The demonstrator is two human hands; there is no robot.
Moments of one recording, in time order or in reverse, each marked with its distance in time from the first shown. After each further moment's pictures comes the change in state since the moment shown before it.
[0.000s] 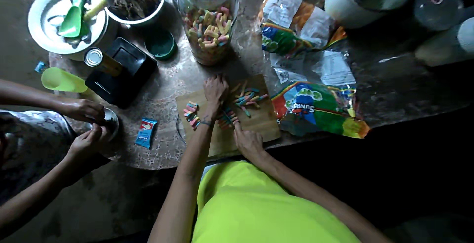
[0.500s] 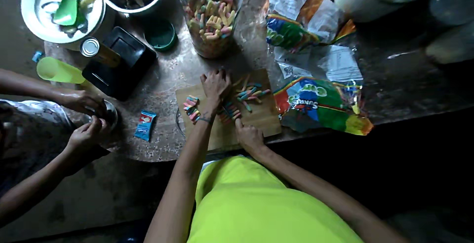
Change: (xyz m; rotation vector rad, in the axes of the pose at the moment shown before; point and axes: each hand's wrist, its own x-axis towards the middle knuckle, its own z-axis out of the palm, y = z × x) left_hand 0.005 0.009 -0.013 0.113 -0.044 -0.041; right_hand 0.010 0.012 0.016 -0.059 0.114 -0.055
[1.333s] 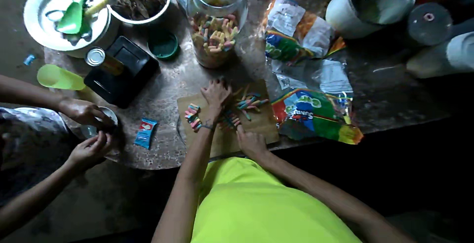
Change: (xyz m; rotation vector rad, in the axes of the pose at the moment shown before) left_hand -0.021 -0.017 0.021 -0.078 0.019 0.049; right_hand -0.007 -0.004 -0.036 0.016 -0.209 0.040
